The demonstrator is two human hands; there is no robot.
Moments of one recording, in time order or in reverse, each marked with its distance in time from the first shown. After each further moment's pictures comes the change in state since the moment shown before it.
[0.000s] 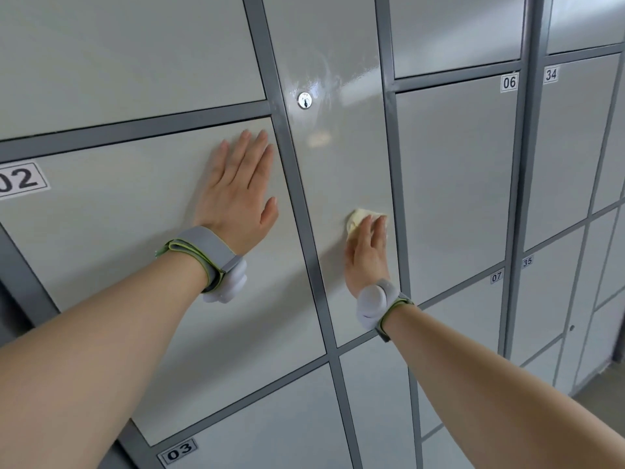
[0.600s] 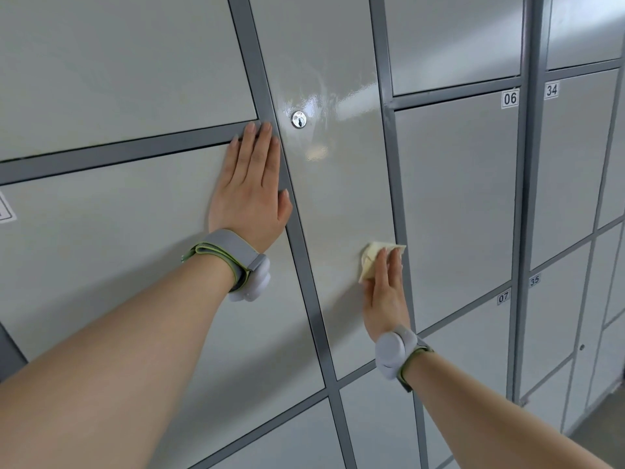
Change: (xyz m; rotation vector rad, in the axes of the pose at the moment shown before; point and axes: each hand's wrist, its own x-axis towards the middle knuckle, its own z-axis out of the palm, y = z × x) left_hand 0.044 0.012 0.025 0.064 0.135 -0.085; right_hand -0.008 0.039 -0.001 -0.011 0.020 -0.007
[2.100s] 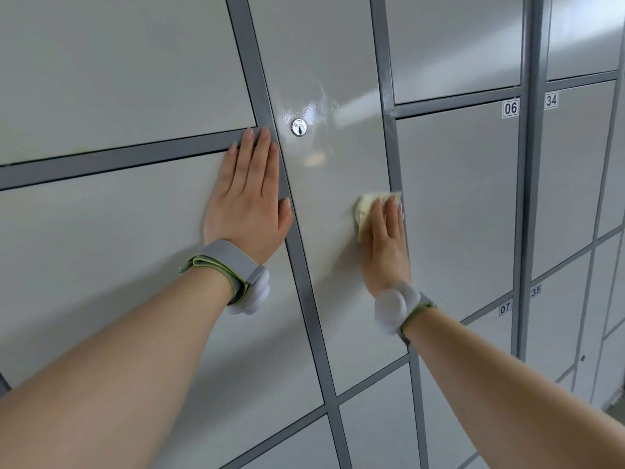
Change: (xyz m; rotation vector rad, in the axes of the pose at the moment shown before) left_hand 0.000 0.002 0.003 0.046 0.026 -0.023; right_hand 0.069 -0.036 -0.022 -0.105 0.181 -0.232
